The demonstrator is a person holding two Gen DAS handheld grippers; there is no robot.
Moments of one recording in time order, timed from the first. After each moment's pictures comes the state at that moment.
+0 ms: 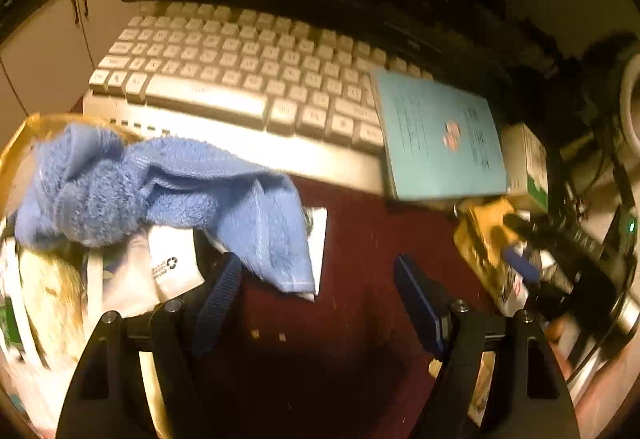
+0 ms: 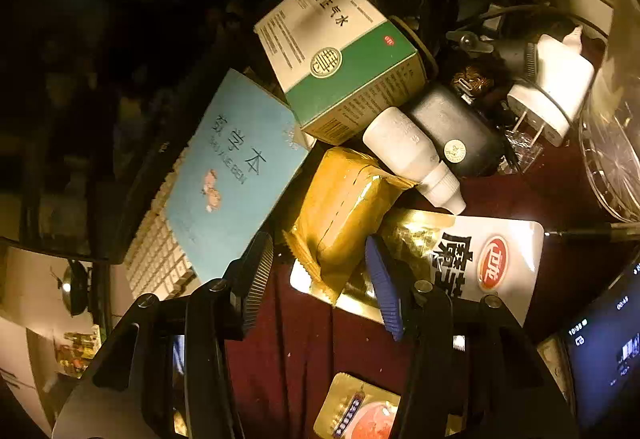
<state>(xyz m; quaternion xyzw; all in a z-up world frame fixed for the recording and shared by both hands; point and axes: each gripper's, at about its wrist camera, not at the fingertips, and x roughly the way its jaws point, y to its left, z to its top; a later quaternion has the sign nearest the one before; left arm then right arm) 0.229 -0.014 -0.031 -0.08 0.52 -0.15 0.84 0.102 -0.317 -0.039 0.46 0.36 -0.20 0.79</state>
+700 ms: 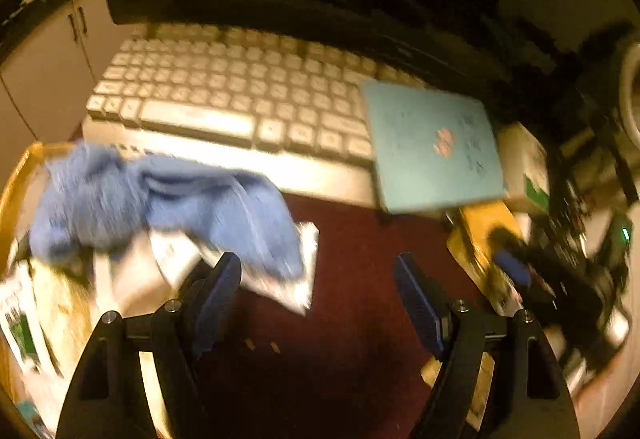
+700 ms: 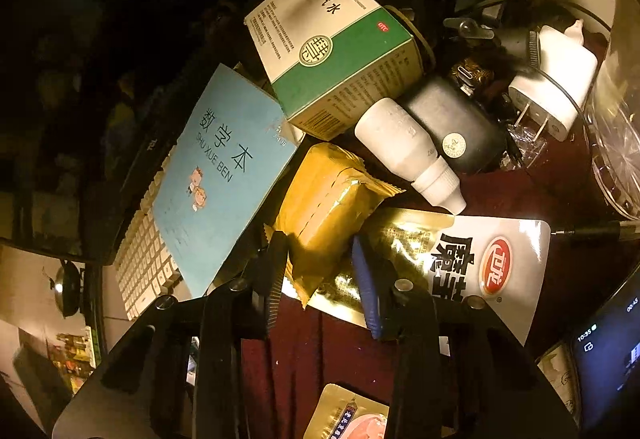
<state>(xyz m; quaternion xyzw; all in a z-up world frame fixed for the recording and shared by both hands) 0.215 -0.029 -0.031 -0.05 0.52 -0.15 0.84 0.111 -0.302 -0.050 0.45 0.36 -0.20 0.79</state>
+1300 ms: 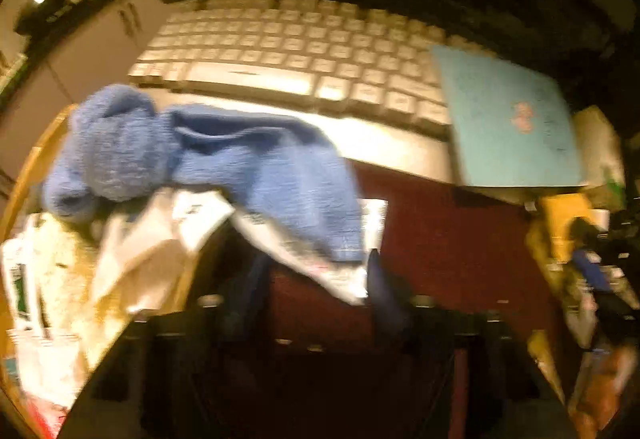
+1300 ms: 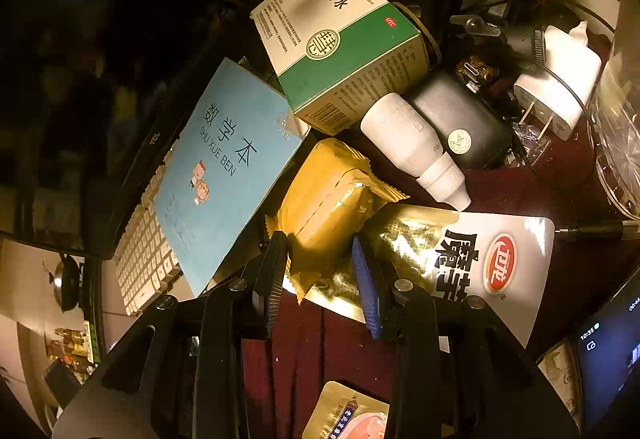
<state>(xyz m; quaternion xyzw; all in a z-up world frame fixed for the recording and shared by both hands) 0.212 -0.036 -0.079 0.00 0.51 -0.02 0.86 0.114 -0.299 -0.053 0.45 0.37 -0.20 0.79</state>
